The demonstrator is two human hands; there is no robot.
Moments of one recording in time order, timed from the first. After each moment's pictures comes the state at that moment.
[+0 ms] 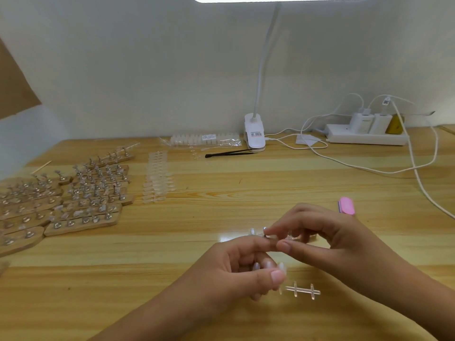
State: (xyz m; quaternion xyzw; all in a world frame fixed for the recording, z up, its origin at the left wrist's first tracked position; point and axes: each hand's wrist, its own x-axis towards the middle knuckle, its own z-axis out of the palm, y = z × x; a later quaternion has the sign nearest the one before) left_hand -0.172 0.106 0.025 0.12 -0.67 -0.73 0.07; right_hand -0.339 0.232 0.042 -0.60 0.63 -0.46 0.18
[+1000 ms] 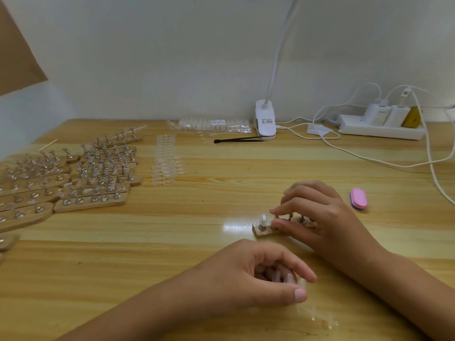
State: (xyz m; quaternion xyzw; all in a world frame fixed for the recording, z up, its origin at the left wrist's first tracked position) left_hand -0.170 0.106 0.019 0.08 -0.75 -0.65 -0.03; right_hand -0.353 0.198 0.008 -0.67 0.65 -0.33 -0.13
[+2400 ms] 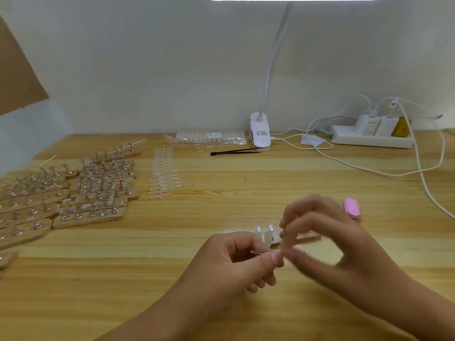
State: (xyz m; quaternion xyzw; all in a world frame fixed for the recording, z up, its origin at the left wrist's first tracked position) left_hand -0.168 0.112 0.029 0.18 -0.76 -0.60 0.16; right_hand -0.333 0.233 0.037 -0.68 0.61 -0.41 0.02
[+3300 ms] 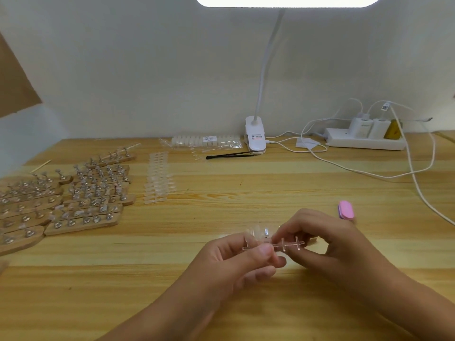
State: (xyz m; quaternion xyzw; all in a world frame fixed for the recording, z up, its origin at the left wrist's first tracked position) left_hand -0.175 0.113 0.030 0.16 -0.54 -0.81 0.15; right_hand -0.341 0.228 0.031 -0.62 0.66 -0.41 0.08
